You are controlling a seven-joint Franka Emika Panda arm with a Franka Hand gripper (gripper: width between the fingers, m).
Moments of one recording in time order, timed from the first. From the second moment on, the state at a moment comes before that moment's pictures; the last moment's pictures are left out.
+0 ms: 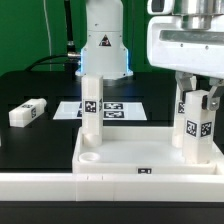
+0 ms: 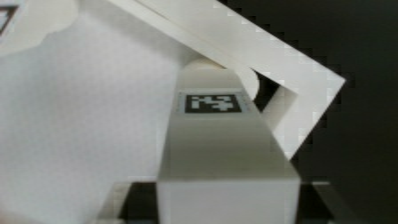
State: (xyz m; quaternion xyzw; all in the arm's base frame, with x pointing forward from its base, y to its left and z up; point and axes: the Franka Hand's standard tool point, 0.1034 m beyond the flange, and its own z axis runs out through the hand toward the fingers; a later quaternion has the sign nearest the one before) arm 0.617 0.100 0.113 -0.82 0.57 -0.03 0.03
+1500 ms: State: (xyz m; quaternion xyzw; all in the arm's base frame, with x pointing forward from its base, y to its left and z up) arm 0.620 0.101 0.113 -0.85 0.53 -0.03 0.04
